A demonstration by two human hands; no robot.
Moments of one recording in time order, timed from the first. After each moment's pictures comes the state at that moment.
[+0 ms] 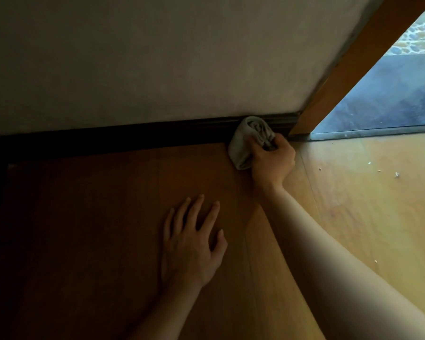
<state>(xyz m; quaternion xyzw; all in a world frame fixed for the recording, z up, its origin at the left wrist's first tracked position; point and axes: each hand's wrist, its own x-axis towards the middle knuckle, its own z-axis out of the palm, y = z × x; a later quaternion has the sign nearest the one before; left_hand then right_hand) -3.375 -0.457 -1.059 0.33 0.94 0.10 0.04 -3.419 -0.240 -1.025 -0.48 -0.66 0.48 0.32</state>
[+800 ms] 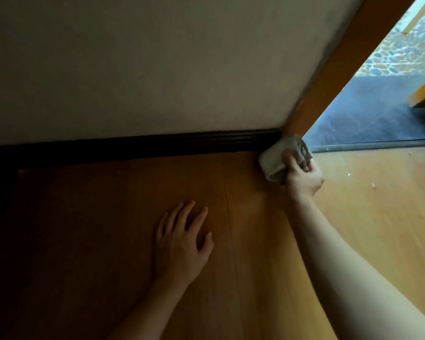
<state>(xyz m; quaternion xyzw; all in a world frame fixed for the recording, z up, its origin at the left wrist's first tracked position) -3.376 -0.458 -1.053 0.31 0.94 0.13 0.05 -3.358 -0.182 -1.011 -0.50 -0.53 0.59 0.35</state>
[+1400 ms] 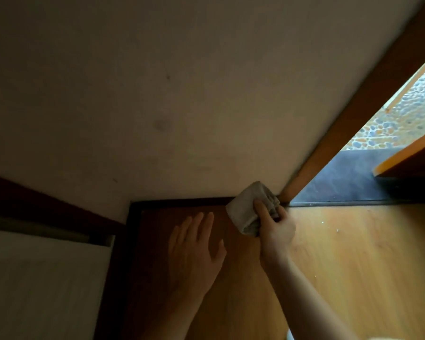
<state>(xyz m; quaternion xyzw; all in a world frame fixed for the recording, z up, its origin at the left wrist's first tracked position) -3.382 -0.498 -0.642 0.24 0.96 0.11 0.01 -3.350 -0.328 -0.630 -0.45 -0.49 0.72 0.21</state>
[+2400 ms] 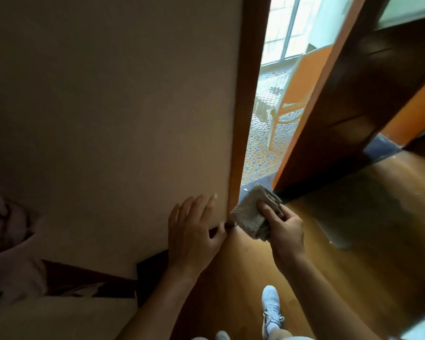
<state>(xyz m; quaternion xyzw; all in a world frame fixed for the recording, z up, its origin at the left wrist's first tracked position) -3.351 -0.472 -0.088 0.48 0.85 0.21 -0.07 -3.206 -0.342 -0.074 -0.44 -0.45 0.69 0.35</state>
